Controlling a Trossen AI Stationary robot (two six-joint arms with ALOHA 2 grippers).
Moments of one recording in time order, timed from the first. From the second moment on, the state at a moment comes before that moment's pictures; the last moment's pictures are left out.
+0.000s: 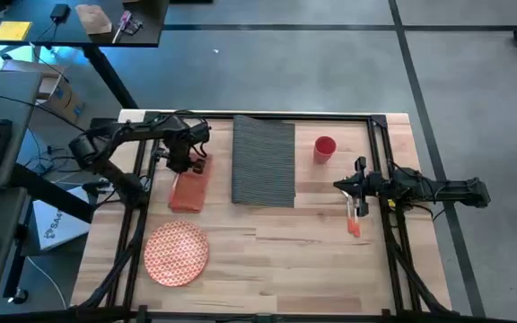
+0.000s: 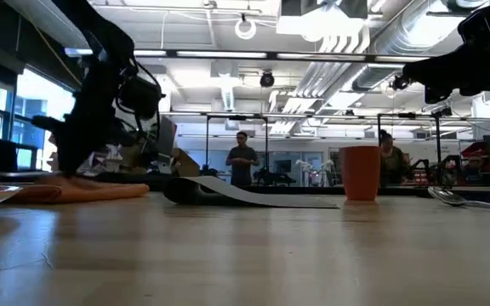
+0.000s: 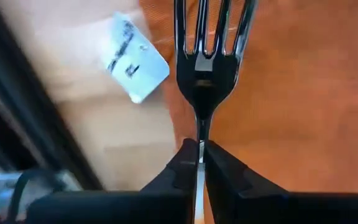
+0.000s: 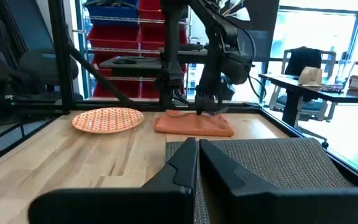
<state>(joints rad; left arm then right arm) 0.63 1.50 0.88 -1.17 -0.01 -0.70 0.03 0.01 0.01 0.03 0.07 -0.05</state>
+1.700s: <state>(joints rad) -0.07 1.78 1.63 -0.70 -0.20 -0.61 0.10 1.23 0.94 -0.09 0.42 0.36</state>
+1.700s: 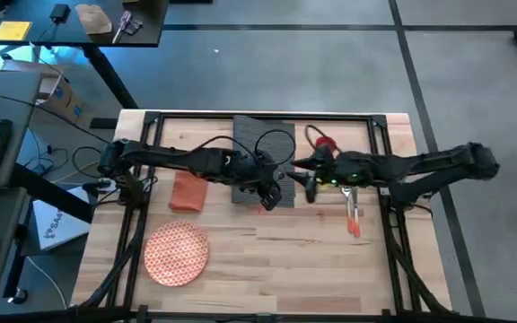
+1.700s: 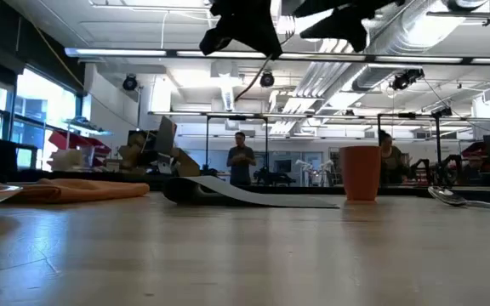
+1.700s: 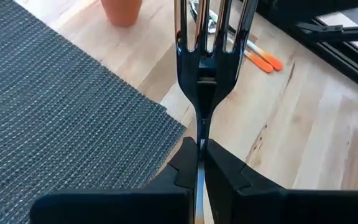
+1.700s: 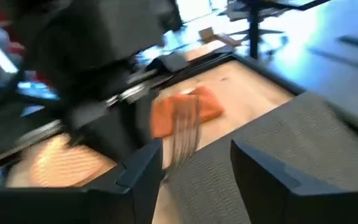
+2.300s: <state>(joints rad) -0.09 1.78 1.63 -0.69 -0.21 -0.62 0.10 1.30 1.02 -0.32 0.32 0.57</state>
